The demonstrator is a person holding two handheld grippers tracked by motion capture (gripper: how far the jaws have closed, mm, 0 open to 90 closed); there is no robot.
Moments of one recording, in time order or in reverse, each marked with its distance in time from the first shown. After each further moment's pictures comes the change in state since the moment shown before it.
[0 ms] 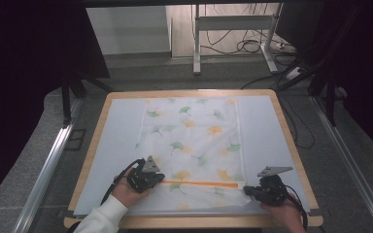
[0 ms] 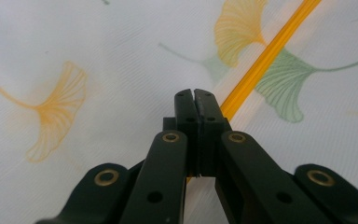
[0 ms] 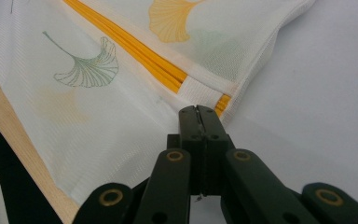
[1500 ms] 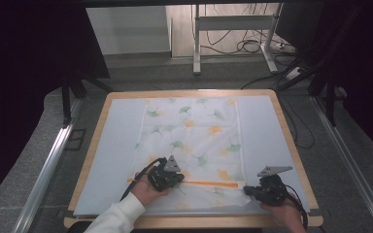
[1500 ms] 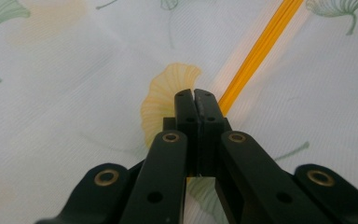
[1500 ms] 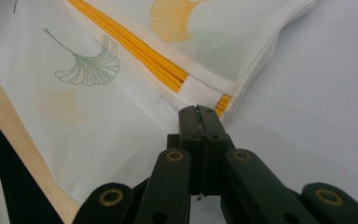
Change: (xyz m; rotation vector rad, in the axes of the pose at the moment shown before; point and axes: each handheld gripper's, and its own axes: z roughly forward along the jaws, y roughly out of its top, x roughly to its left) left arm -0.029 0.040 0.031 -0.015 -0.072 0.069; right arm -0.001 0.001 0.000 0.004 0.007 -0.004
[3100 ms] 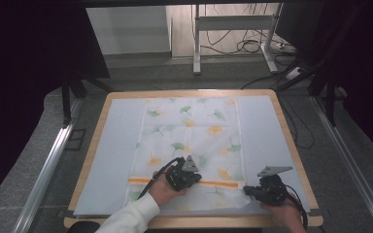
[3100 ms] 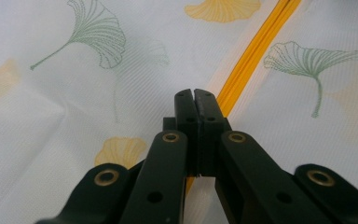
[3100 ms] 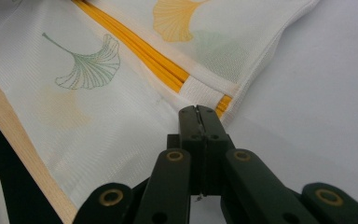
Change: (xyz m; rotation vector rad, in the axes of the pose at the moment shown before) left arm -0.022 0.034 0.029 -0.038 -0.056 0.036; right arm 0.000 0.000 0.000 -0.001 0.000 -0.002
